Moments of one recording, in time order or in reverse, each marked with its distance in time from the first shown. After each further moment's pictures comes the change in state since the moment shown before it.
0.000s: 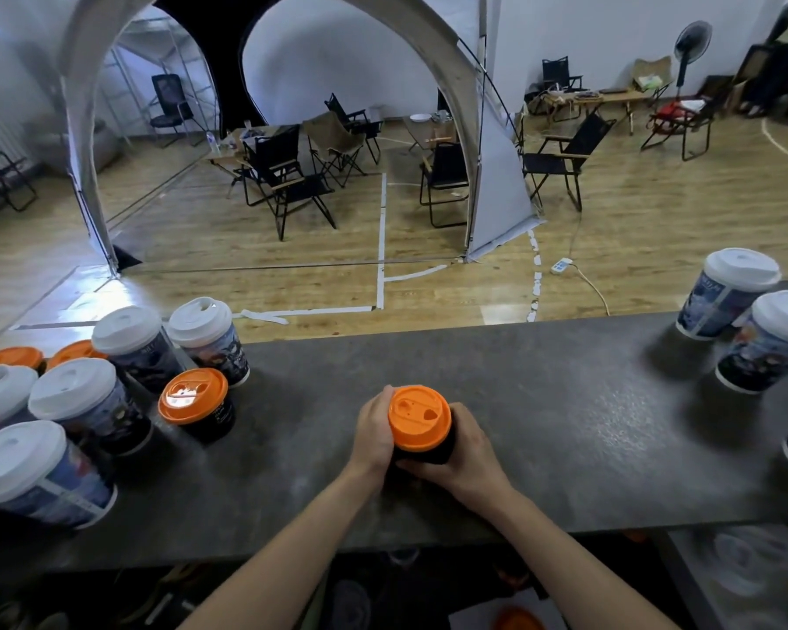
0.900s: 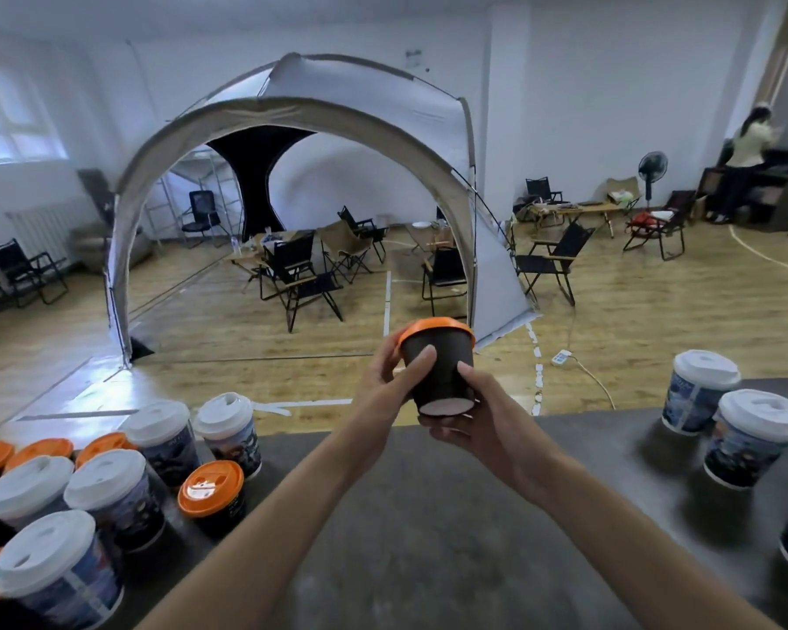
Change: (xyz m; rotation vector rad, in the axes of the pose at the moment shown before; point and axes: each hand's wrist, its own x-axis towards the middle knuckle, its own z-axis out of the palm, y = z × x) left_hand -0.009 0.186 0.000 -0.177 -0.342 0.313; right_hand 0.037 -0.200 -0.118 0.900 -0.184 0.234
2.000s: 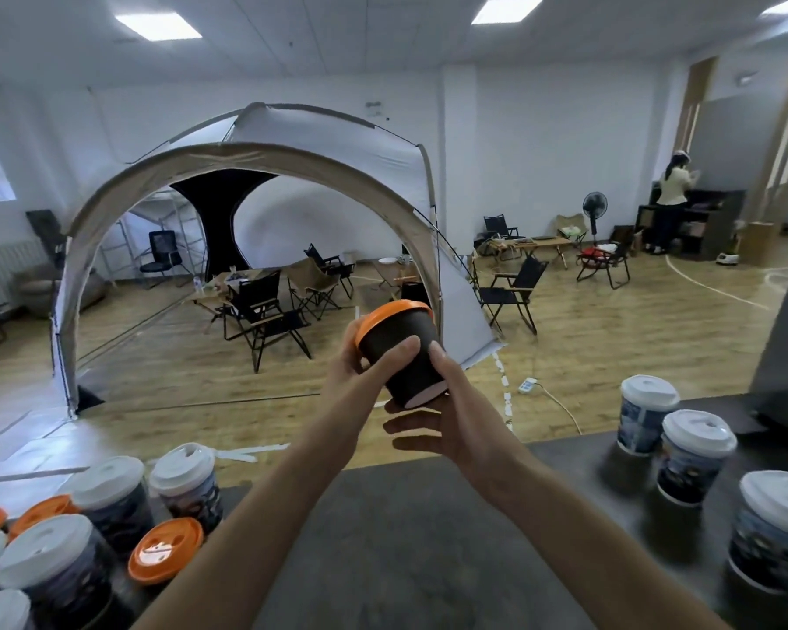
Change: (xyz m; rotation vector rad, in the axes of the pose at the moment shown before) left_hand 0.008 0.059 0.025 0.032 0.036 0.116; right_hand -0.023 -0.050 0.029 -0.124 0.059 -0.088
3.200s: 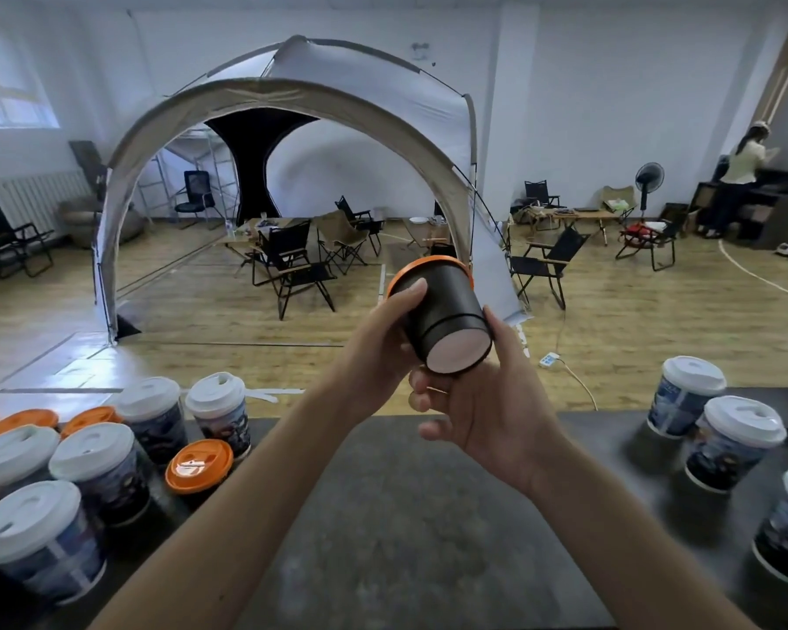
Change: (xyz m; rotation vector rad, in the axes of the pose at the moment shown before) left_hand -0.010 0.000 -0.016 -0.263 -0.184 -0.193; right_hand -0.016 0.004 0.021 0.318 -0.212 0.173
